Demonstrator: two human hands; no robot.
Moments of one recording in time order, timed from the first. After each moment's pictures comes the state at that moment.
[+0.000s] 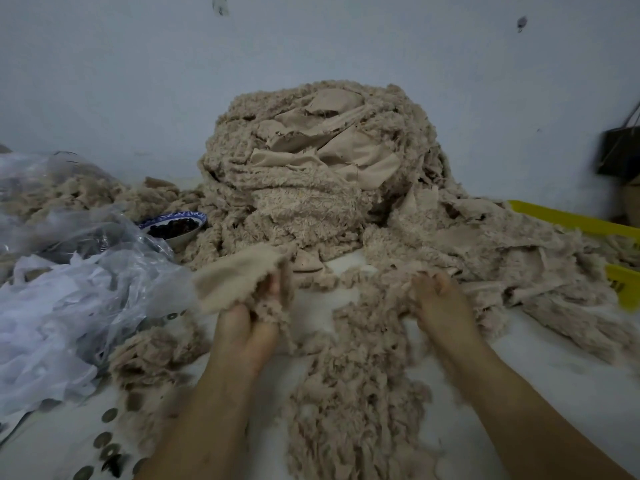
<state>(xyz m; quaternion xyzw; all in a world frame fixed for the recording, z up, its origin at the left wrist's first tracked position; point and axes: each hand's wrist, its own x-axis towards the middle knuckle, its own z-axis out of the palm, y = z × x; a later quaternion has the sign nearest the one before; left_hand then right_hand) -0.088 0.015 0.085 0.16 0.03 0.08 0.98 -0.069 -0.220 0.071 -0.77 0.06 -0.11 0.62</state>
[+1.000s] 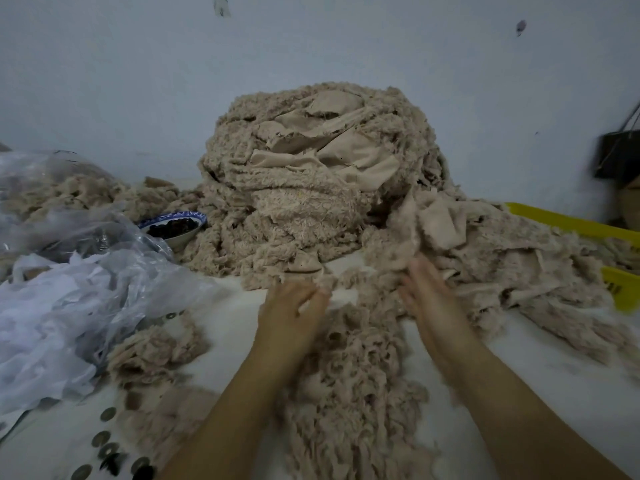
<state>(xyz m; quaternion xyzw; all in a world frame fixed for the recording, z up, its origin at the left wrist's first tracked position) -0.093 -0.011 0.065 0.87 -0.04 0.16 0.46 -0.068 -0.215 0.076 -0.60 -0.05 -0.02 0.80</state>
